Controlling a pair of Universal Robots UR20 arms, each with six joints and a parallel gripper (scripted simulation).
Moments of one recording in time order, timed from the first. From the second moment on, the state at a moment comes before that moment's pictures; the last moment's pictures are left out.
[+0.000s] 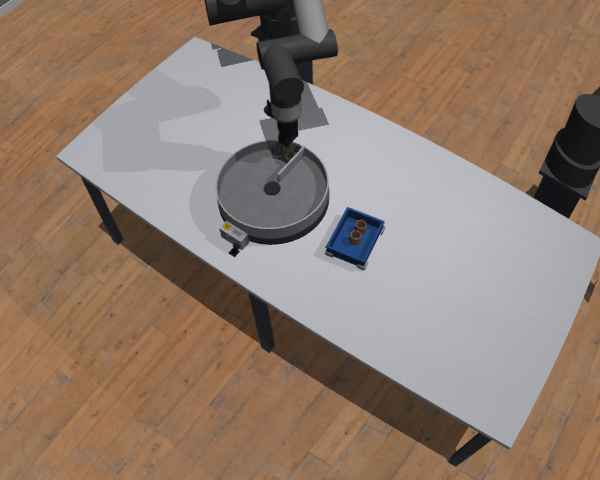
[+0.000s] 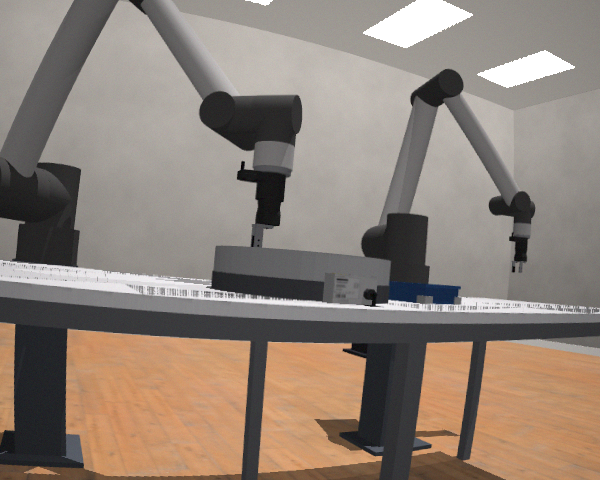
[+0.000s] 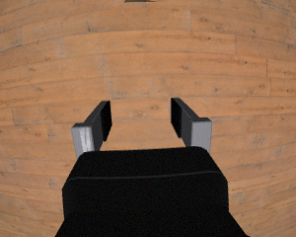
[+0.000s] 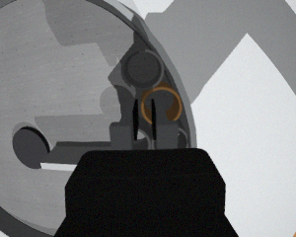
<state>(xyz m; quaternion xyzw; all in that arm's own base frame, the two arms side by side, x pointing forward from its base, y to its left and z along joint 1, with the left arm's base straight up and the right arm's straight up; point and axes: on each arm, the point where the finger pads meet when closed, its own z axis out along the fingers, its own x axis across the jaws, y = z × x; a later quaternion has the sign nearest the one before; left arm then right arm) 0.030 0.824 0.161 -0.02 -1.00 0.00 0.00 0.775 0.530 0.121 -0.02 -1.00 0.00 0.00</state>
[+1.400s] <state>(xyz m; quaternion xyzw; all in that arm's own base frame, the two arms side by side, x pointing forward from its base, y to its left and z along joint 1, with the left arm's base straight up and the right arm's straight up) 0.030 0.824 0.161 -0.02 -1.00 0.00 0.00 0.775 0.530 0.113 -0.02 -1.00 0.00 0.00</state>
